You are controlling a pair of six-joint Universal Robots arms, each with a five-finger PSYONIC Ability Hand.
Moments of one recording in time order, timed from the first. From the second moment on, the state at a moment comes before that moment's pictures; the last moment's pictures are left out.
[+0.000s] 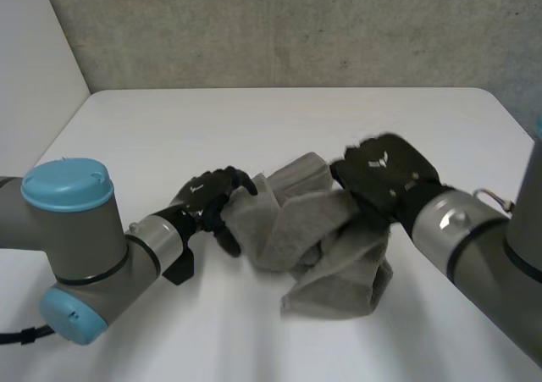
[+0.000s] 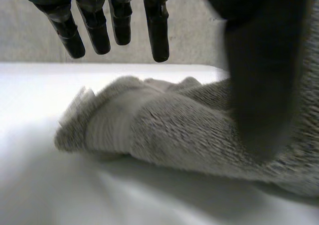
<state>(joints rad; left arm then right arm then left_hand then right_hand) 4.26 -2.06 -1.63 3.39 -1.29 2.89 2.10 -1.43 1.58 0.16 1.44 2.61 0.26 0.26 0.26 0.26 0.06 1.05 1.05 1.05 1.06 0.87</state>
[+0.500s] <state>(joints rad) 4.22 -2.28 -1.23 3.30 -1.23 3.13 1.78 -1.50 1.89 0.11 1.19 2.58 0.26 0.26 0.26 0.26 0.06 0.24 0.25 0.25 0.26 0.06</state>
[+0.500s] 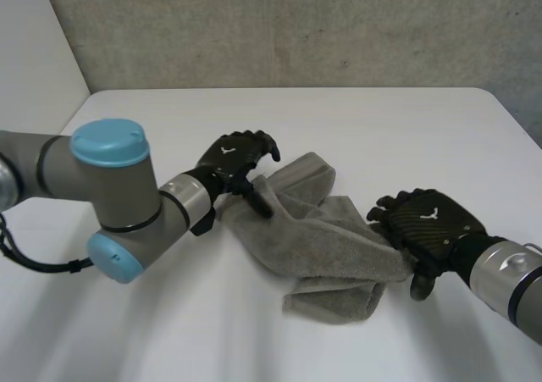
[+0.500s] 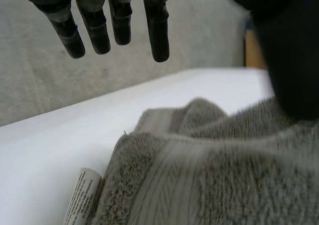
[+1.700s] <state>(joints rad) 4.18 -2.42 -1.02 3.05 -1.34 3.49 1.69 -1.53 1.97 0.07 1.10 2.61 0.32 0.32 0.32 0.32 0.10 0.23 0.25 0.25 0.26 0.06</state>
